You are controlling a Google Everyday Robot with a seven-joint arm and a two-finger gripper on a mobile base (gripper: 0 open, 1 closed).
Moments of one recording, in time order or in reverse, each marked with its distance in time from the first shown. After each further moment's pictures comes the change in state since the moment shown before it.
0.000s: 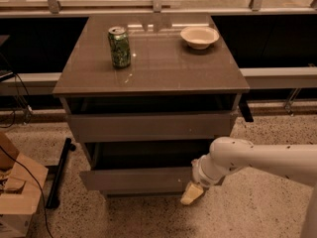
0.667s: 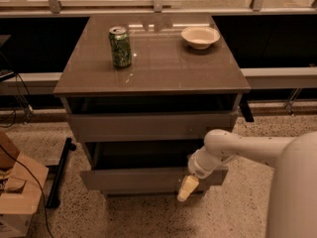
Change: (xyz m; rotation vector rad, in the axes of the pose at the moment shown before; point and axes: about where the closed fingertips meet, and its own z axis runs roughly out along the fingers) arm -0.006 -0.039 0.044 -0.069 -0.021 0.013
